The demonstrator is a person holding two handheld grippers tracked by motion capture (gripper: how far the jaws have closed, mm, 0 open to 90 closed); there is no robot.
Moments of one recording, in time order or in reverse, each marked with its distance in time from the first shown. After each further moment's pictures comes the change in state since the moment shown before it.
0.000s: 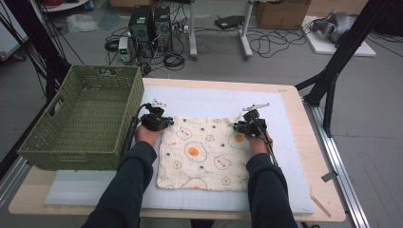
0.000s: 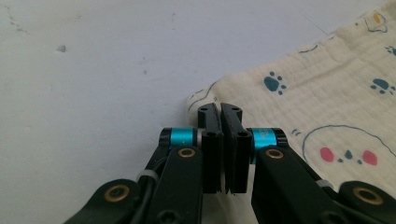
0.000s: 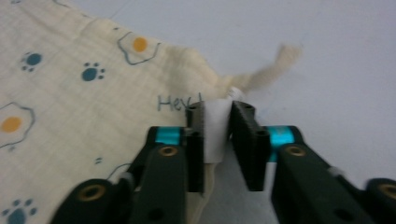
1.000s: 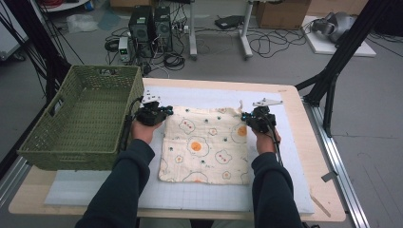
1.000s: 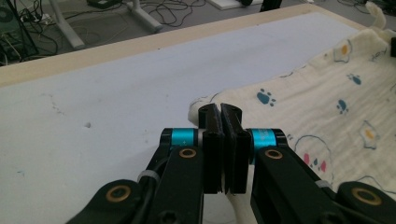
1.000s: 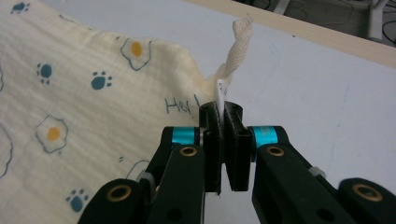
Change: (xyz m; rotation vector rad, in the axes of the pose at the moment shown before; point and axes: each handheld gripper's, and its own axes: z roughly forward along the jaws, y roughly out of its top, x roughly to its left) left arm -0.008 0.021 -0.042 -0.230 -0.031 0.009; right arm -0.004 0.009 -0.039 -0.171 -0.049 -0.026
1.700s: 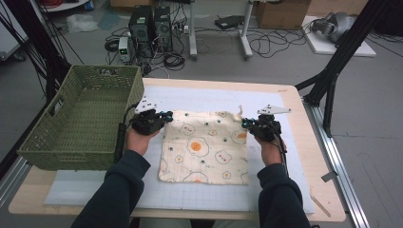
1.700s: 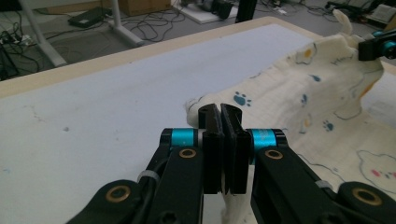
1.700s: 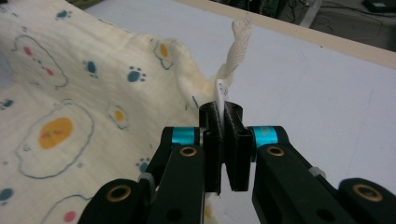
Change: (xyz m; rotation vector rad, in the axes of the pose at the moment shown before) left arm -0.027 -0.006 -0.040 -0.057 -0.082 0.041; right arm 0.016 -0.010 -0.039 -0.073 0.110 -0.009
